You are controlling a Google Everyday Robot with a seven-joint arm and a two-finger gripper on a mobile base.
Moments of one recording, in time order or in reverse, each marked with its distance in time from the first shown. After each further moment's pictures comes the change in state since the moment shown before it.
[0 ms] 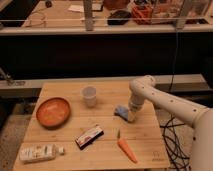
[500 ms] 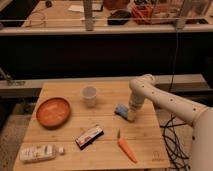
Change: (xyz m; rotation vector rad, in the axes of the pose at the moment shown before) arm 0.000 -0.002 -0.004 0.003 0.007 0.041
